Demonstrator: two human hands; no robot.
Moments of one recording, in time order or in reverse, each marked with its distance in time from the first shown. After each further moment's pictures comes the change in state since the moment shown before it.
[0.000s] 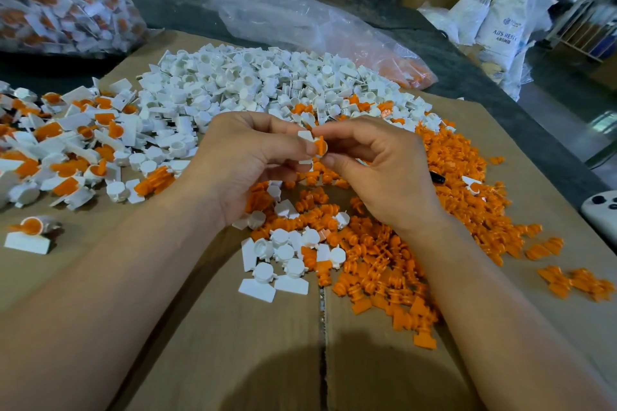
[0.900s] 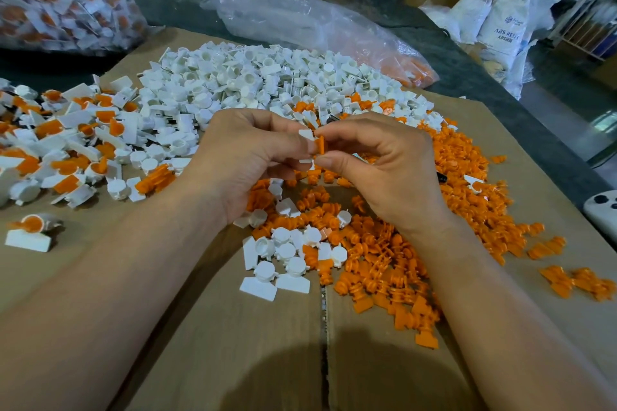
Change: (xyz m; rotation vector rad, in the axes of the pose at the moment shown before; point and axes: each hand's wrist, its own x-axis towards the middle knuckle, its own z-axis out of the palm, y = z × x) left_hand 0.000 -0.001 -0.001 0.032 0.015 0.022; right_hand 0.000 -0.004 -0.002 -0.084 0.053 -0.120
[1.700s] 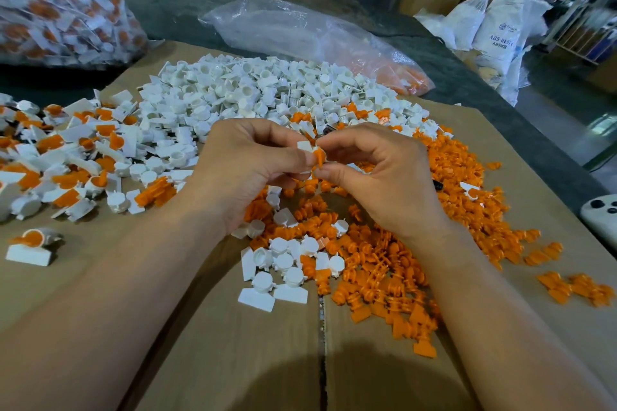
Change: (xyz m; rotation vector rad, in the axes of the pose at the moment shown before) left_hand -0.001 -0.001 0.000 0.028 -0.032 0.091; right_hand 0.001 -0.002 -0.004 0.015 -0.047 0.106
